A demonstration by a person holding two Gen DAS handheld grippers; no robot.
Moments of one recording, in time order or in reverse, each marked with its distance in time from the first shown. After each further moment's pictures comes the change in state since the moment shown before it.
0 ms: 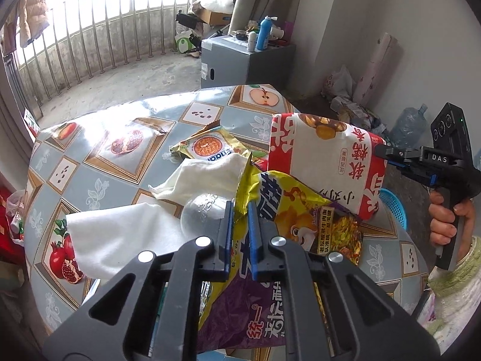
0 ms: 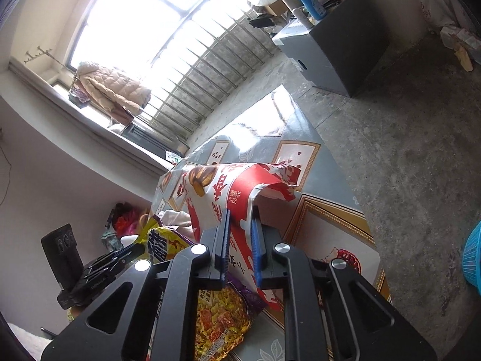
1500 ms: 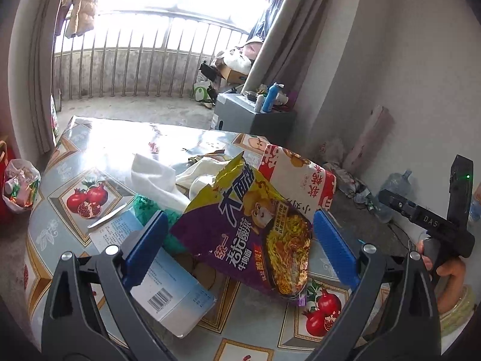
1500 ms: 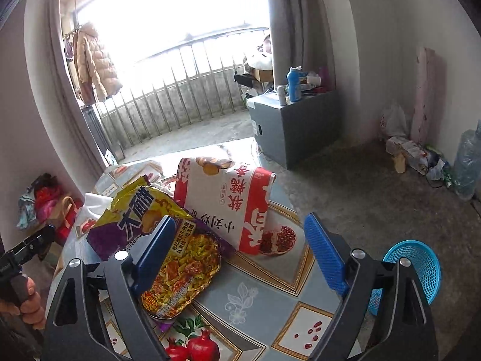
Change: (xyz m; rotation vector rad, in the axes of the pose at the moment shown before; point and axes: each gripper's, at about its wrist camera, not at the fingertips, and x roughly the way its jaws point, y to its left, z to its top) left arm -0.106 -0.003 -0.084 -0.168 -0.316 -0.037; right arm -0.095 0.107 -0.106 -0.365 -0.265 -0.441
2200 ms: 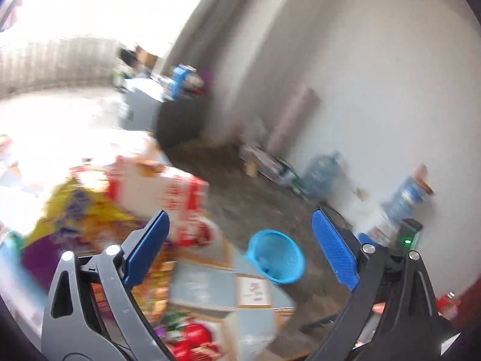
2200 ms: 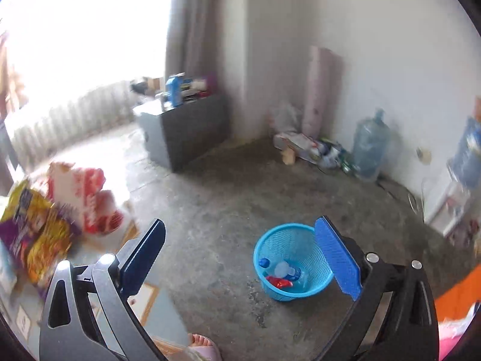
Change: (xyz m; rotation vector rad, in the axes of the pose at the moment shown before) left arm 0.024 -0.136 0.029 0.036 0.057 -0.307; right arm -0.067 -0.136 -0.036 0.051 -0.051 -0.472
